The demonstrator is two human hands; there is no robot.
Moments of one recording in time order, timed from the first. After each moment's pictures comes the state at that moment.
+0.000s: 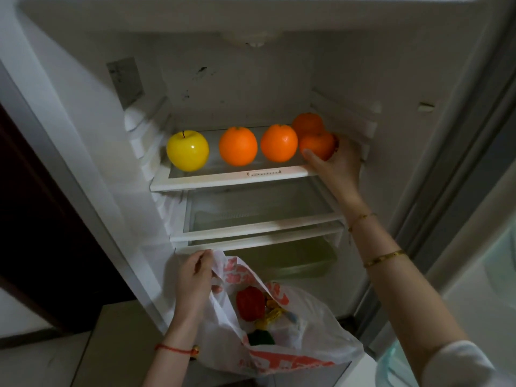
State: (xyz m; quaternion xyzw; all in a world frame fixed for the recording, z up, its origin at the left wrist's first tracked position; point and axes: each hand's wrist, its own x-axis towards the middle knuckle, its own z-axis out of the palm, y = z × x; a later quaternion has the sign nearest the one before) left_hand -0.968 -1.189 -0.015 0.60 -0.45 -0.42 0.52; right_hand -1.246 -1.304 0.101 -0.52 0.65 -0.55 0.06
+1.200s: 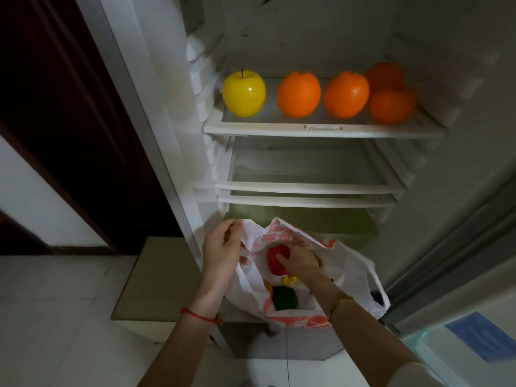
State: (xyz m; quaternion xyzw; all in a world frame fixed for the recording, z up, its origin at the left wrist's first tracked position) left_hand -0.953 -1.149 -0.017 0.62 -0.42 -0.41 0.53; right_hand -1.125 -1.232 -0.162 -0.67 0.70 -0.02 0.26
